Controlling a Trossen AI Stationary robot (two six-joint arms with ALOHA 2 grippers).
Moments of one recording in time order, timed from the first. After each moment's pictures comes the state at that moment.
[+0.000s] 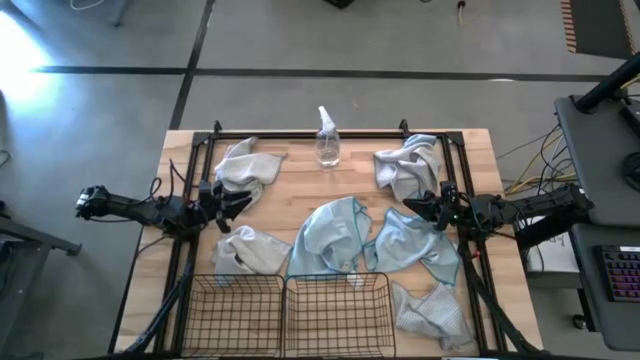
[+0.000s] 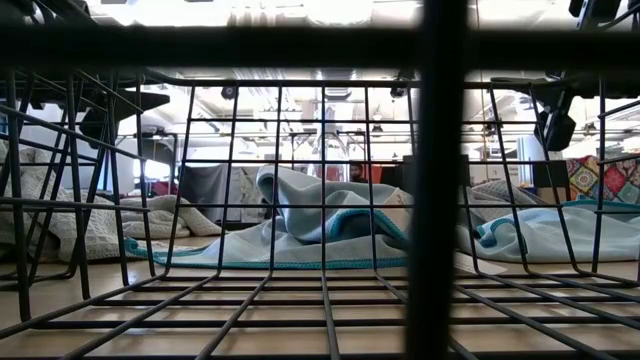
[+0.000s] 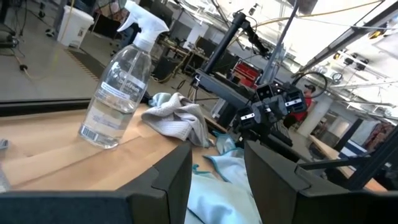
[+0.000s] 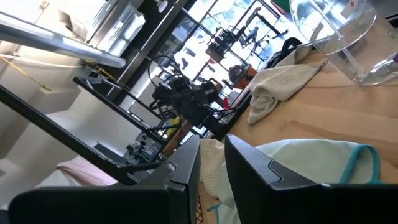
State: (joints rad) left arm -0.21 0.12 0.02 0.19 -0.59 -0.50; right arm 0.17 0.25 0.01 0.34 0.37 0.86
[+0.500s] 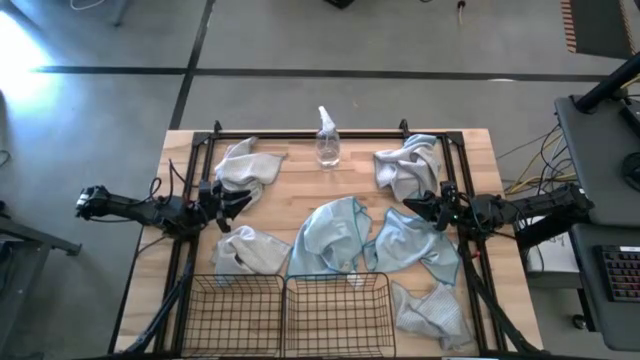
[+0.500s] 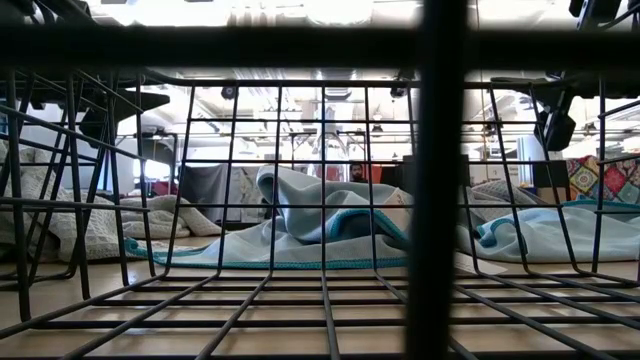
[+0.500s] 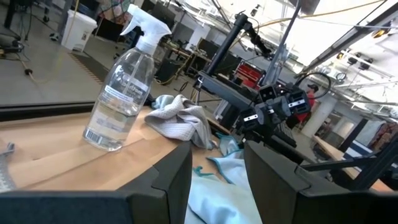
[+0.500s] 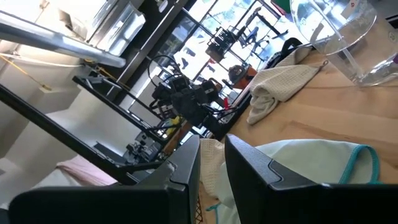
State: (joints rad) left arm -0.21 0.12 0.02 0.19 -0.60 -0.48; right arm 0.17 0.25 0.01 0.34 0.37 0.85
